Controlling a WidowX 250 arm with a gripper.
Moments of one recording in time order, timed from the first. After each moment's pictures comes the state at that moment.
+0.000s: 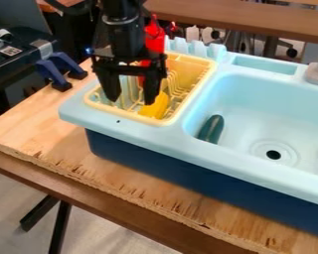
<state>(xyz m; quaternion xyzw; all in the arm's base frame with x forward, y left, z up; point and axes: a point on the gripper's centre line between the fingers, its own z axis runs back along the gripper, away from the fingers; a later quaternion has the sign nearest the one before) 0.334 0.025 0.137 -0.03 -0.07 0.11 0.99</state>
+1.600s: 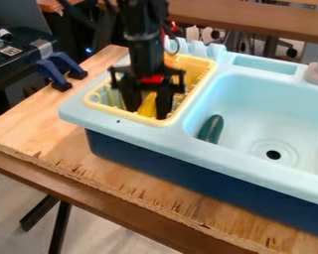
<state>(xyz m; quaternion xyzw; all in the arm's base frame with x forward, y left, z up) 0.336 -0.005 0.124 -0.05 -0.03 0.08 0.99</state>
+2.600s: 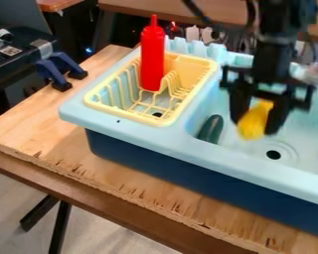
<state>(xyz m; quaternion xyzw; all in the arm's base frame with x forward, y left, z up) 0.348 -0.138 0.135 -0.01 -0.01 -0.05 1.00</state>
